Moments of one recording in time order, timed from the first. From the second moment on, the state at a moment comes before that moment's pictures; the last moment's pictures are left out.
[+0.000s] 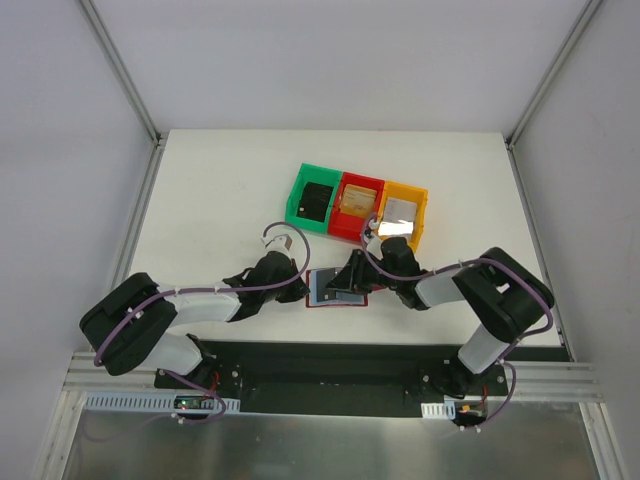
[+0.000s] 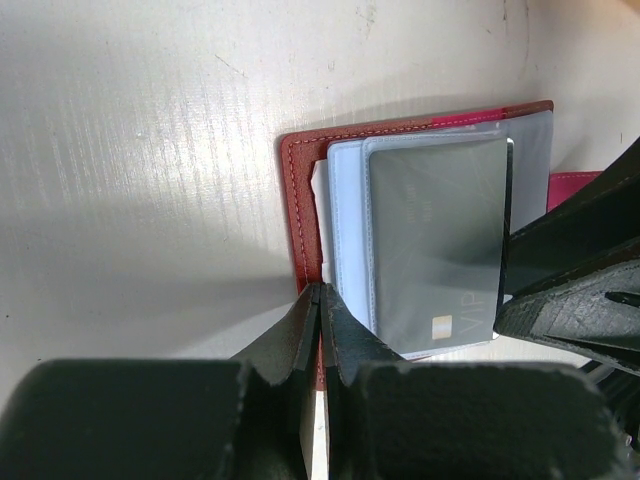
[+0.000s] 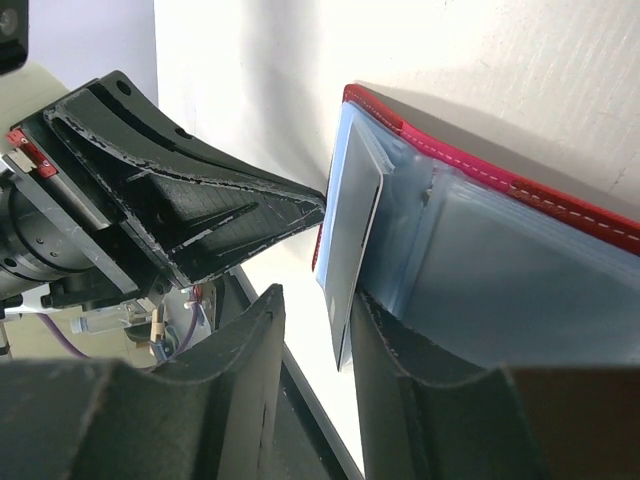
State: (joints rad) left arm -0.80 1.37 0.41 0.21 -0.06 -0.87; right arm 0.66 1.66 0.47 0.68 -0.57 0.95
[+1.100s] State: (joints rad) left arm -0.80 1.45 0.42 0.34 0.05 -0.85; right arm 0.66 1.69 0.49 0.68 -0.59 0.95
